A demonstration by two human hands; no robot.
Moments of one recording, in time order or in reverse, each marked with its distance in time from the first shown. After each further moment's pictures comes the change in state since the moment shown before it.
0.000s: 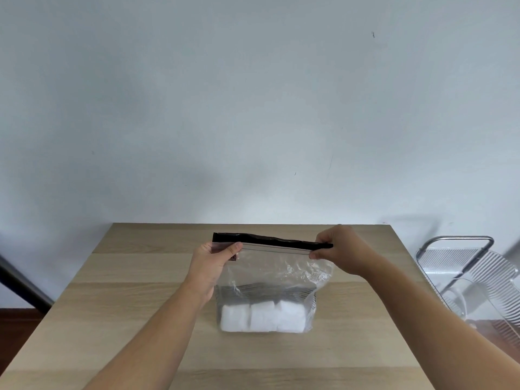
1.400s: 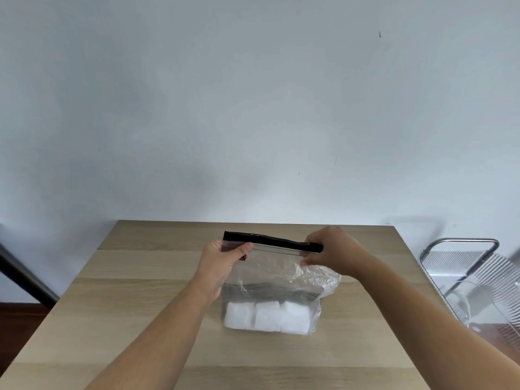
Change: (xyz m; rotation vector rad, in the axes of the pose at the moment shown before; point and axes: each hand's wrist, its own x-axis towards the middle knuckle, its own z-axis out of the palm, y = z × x) left_hand -0.005 0.001 0.008 0.030 -0.038 -0.003; right_hand -0.001 -0.022 0.009 -0.170 -0.085 -0.043
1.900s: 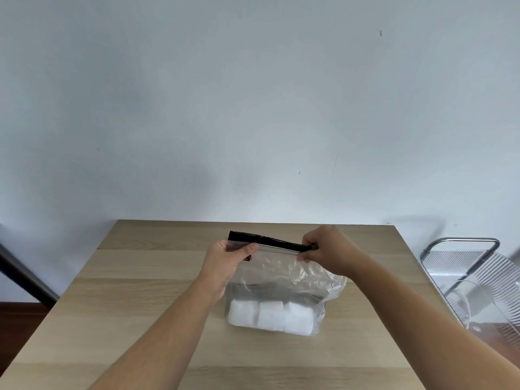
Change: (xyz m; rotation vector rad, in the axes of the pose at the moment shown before) left_hand 0.001 -0.002 0.006 0.021 -0.028 -0.012; right_hand 0.007 -0.002 0.007 0.080 0.014 -0.014
